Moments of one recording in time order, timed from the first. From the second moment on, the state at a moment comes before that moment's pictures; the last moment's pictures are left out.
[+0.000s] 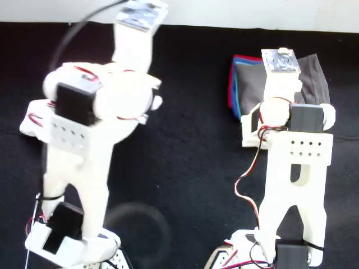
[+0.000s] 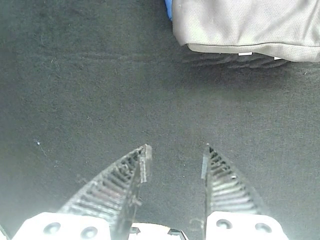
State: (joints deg) left arm 17.6 -7.6 -37.7 101.4 -1.5; right arm -3.4 -22.5 -1.0 100.4 5.4
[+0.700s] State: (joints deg) left arm 2.9 -14.1 -37.0 101.4 -5.1; right arm -5.5 -22.5 -1.0 100.4 5.4
